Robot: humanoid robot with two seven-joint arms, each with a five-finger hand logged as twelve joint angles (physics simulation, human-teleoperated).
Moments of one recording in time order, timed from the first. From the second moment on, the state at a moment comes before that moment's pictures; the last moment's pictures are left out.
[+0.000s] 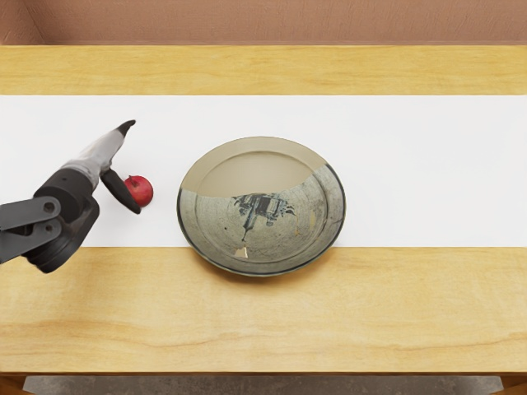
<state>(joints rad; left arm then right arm) -1.00 0.64 -0.04 -1.44 1.04 0.55 0.49 -0.03 0.00 0.00 0.14 0.04 -0.15 -0.18</state>
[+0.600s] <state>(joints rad) -1.00 0.57 0.00 -1.37 1.05 0.55 0.54 -0.03 0.00 0.00 0.14 0.04 -0.15 -0.18</state>
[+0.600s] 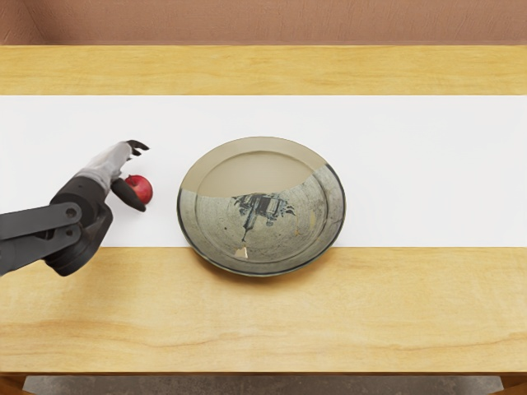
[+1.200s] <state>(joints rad) -1.00 0.56 0.01 -1.36 1.05 0.55 0.56 -0.03 0.00 0.00 0.14 0.04 -0.15 -0.18</state>
